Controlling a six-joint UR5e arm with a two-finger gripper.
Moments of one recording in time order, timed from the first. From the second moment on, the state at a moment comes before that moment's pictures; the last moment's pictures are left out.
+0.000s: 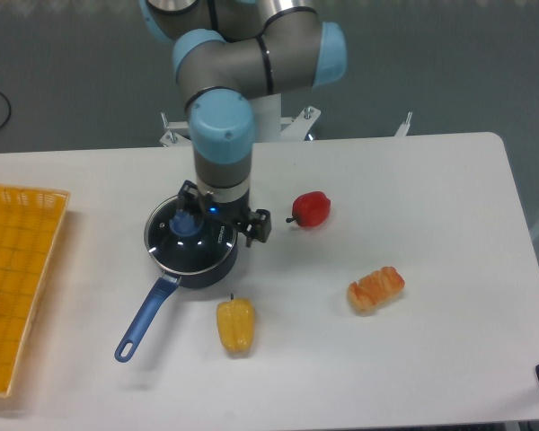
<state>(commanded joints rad) 2.25 -1.81 -1.68 -1.26 1.55 0.63</state>
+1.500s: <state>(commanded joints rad) 2.14 -1.81 -1.75 -1.25 1.65 0.62</state>
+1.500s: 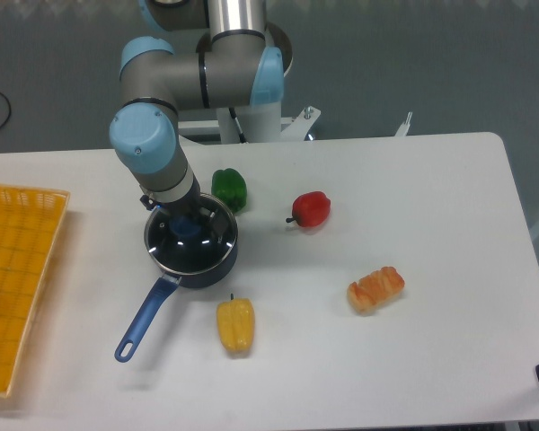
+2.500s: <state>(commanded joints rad) 2.11 -1.82 -1.79 -1.21 1.68 0.60</state>
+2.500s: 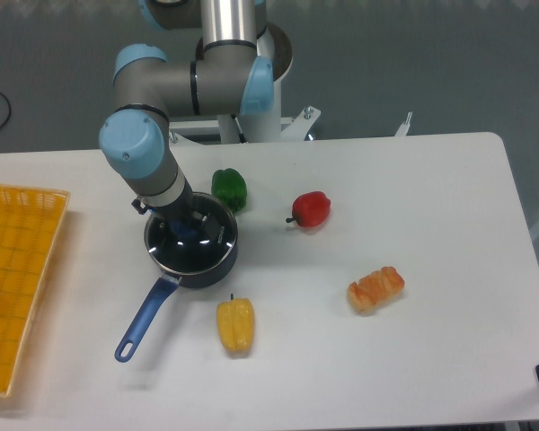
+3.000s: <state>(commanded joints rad) 2.10 -1.83 -1.78 -1.21 1.68 0.60</state>
